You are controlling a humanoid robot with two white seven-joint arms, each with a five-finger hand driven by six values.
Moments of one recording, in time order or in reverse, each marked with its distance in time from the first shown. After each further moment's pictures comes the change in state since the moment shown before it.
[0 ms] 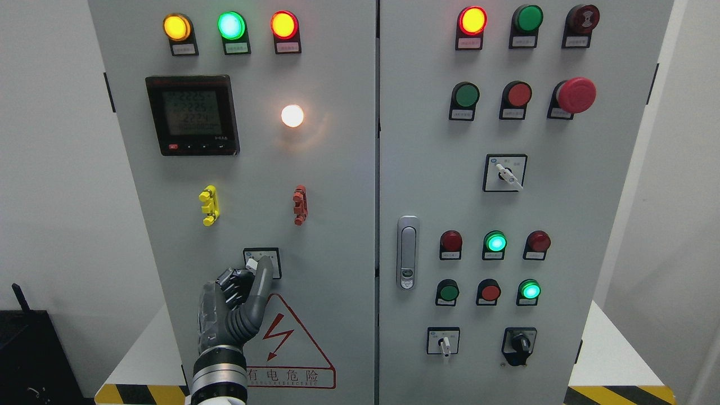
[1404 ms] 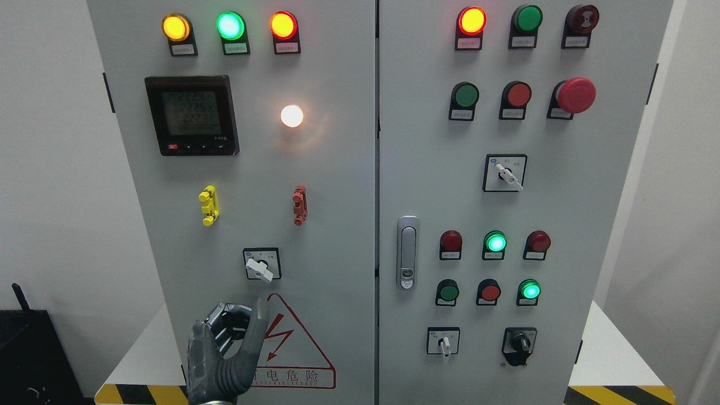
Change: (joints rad) left arm 0.345 0.030 -0.017 -0.038 0.014 -0.529 -0.048; right arm 0.000 0.000 0.000 0.000 0.000 0.000 0.003
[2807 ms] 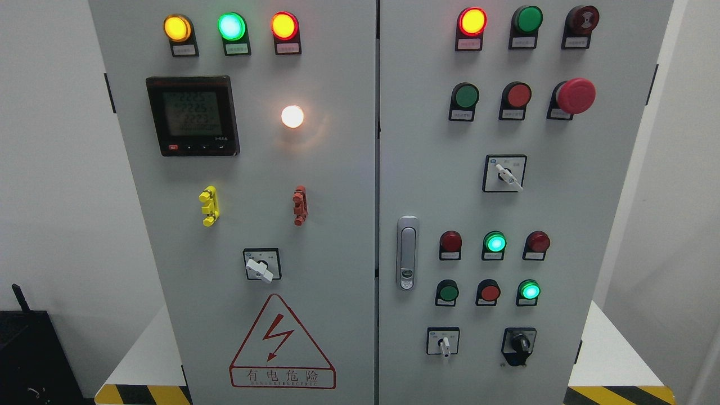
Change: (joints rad) left arm 0.348 0.108 -0.004 1.296 0.149 -0.649 -0.207; right arm 0.000 0.000 0.000 0.000 0.000 0.000 0.002
